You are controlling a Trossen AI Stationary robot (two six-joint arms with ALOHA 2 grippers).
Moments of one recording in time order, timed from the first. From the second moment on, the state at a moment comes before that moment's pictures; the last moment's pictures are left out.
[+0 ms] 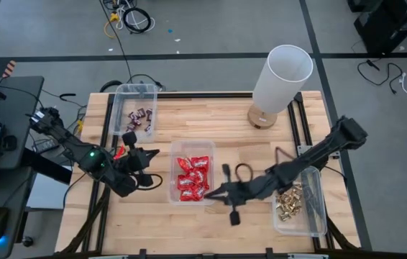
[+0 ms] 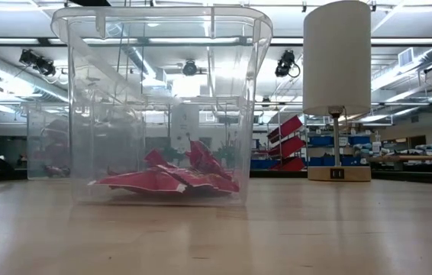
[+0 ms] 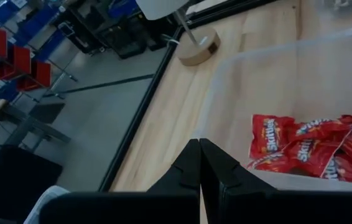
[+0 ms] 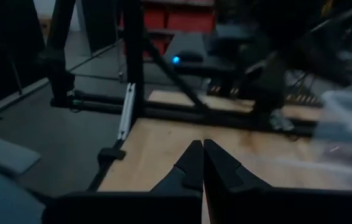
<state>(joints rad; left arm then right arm) -0.63 1.10 1.02 -0.88 -1.05 -0.37 0.50 1.56 1.09 0.26 0.37 0.05</state>
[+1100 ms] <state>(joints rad) -0.64 1.10 1.02 -1.11 -1.04 -0.40 0.57 2.11 1.88 -0.96 0.46 1.03</state>
